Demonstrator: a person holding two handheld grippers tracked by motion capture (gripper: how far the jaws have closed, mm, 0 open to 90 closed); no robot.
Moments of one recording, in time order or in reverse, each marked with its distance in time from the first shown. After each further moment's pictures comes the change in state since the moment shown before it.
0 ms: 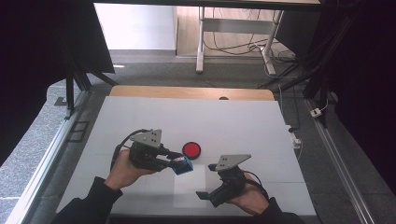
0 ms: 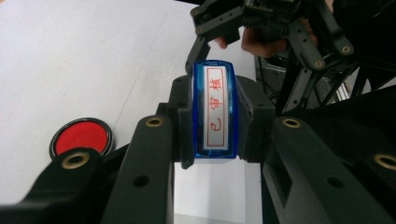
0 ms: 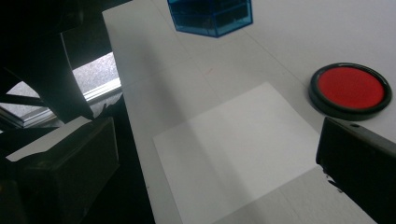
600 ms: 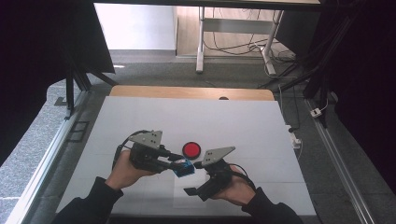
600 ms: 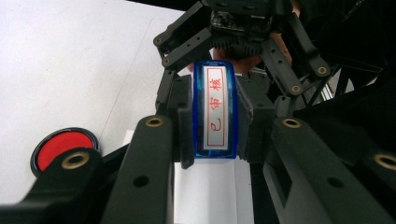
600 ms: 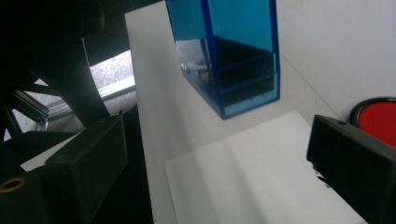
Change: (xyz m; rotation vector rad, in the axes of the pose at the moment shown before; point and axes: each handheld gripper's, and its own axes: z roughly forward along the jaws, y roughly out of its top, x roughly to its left) left arm 0.000 -0.001 0.002 -0.023 -0.050 0.018; right arm -0.003 0.023 0.028 0.008 0.105 -0.039
